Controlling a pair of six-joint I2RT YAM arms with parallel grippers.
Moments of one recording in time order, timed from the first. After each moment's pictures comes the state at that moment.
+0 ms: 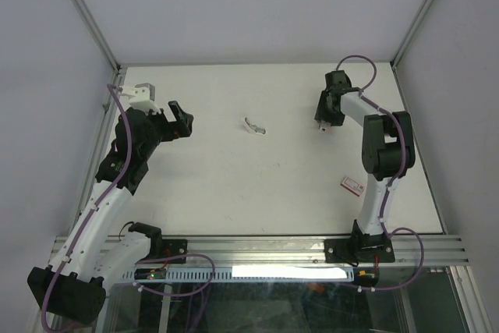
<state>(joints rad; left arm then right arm) -0.26 0.86 0.84 -0.26 -0.05 -0.35 0.15 2.00 1.42 -0.50 0.15 0.37</state>
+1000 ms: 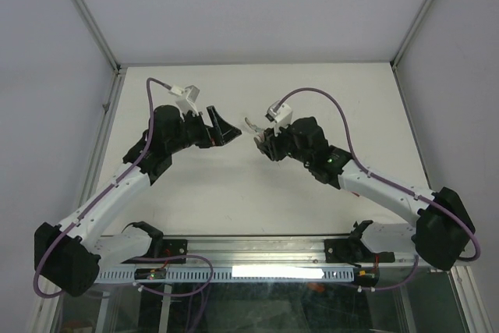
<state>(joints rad) -0.46 1.04 0.83 -0.10 0.32 -0.66 0.76 1.23 0.80 0.01 -0.06 0.08</state>
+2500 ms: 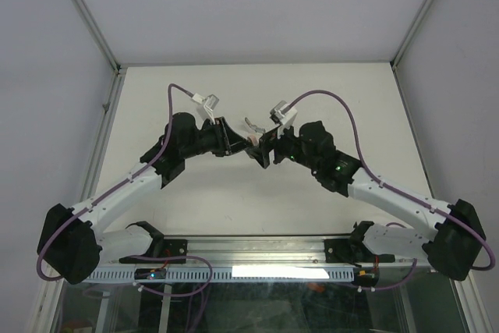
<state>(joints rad) -0.59 1.15 0.75 0.12 0.45 -0.78 0.87 1.14 0.79 0.08 -0.06 0.12</state>
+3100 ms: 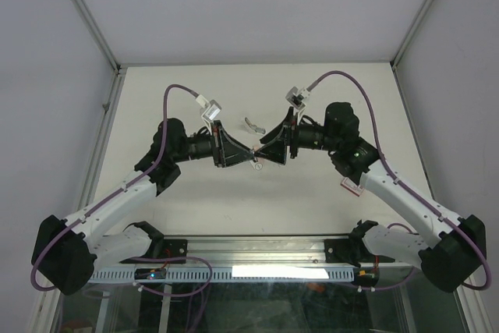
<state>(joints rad) -0.59 1.06 0.69 0.32 0.73 -0.62 0.61 1.07 0.88 0.04 -0.74 0.39</state>
